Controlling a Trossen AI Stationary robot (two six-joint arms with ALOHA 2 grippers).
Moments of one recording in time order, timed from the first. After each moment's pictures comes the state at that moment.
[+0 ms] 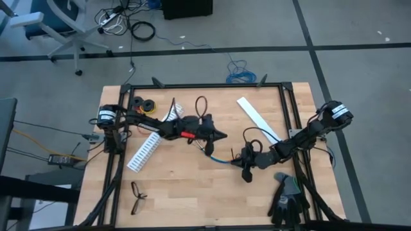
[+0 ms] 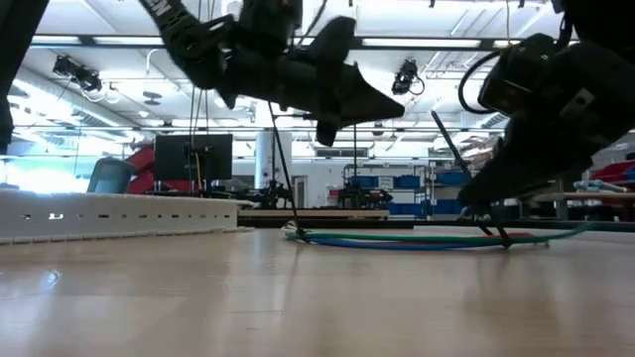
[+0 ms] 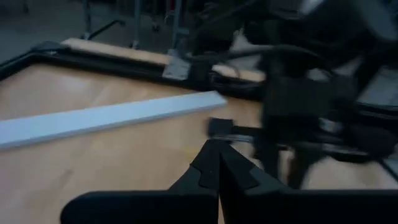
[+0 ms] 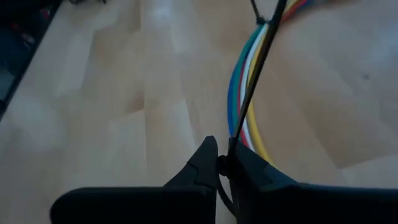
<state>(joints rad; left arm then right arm) 0.06 1.84 0.97 0.68 0.07 -0.18 0.47 1.51 0.38 0.59 0.40 0.60</state>
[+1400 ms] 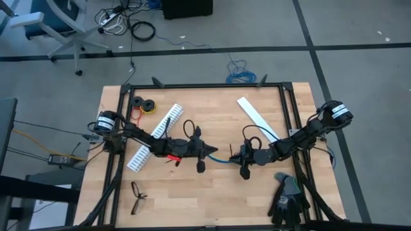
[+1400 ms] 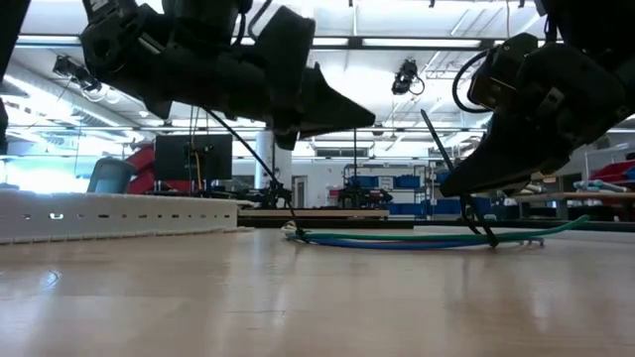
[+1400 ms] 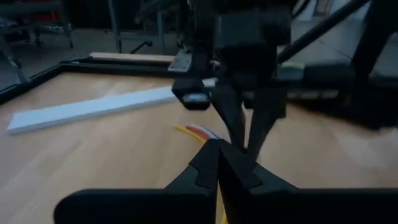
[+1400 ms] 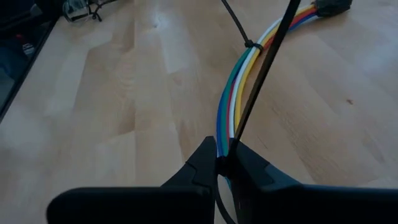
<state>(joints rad) -0.19 1.84 0.76 0.93 -0.29 -0.09 0.42 1.51 0.38 0.63 0.40 0.55</state>
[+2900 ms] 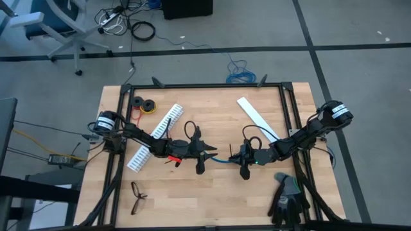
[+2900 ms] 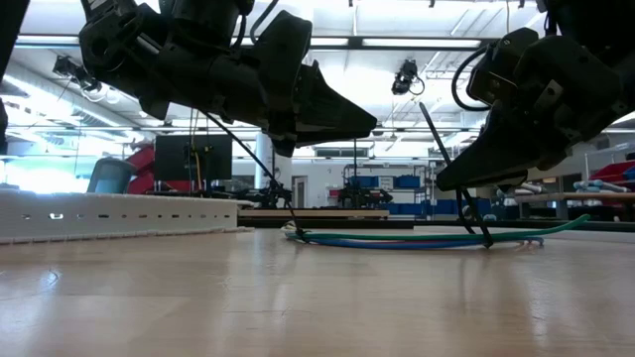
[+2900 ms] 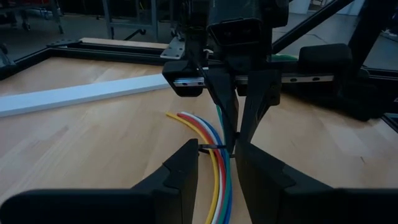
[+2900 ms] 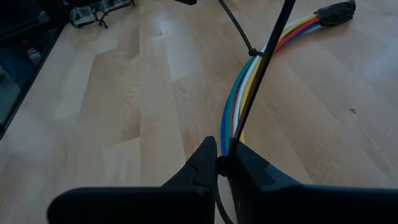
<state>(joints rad) -0.19 1.84 0.76 0.89 -0.27 -0.14 0.42 1.51 0.38 0.66 0.40 0.54</state>
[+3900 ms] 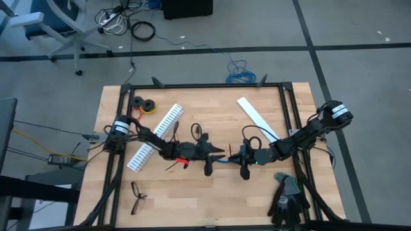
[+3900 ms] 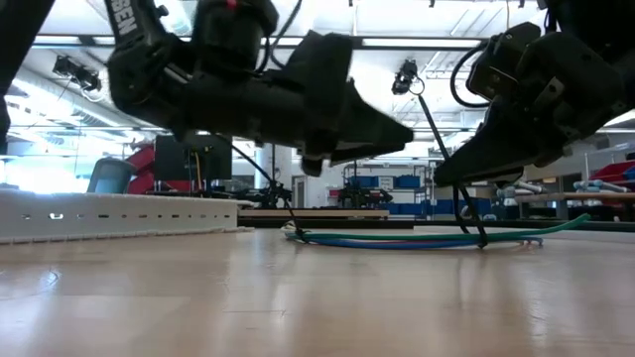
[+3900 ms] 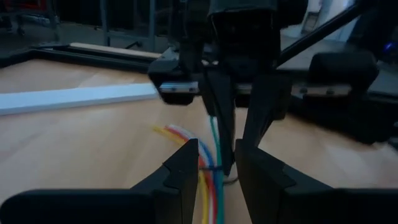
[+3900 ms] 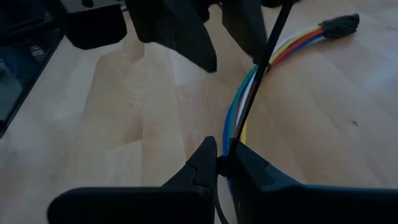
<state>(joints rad) -0.18 2.04 0.87 1.06 -0.25 -0.18 0.42 1.51 0.38 0.68 0.40 0.49</state>
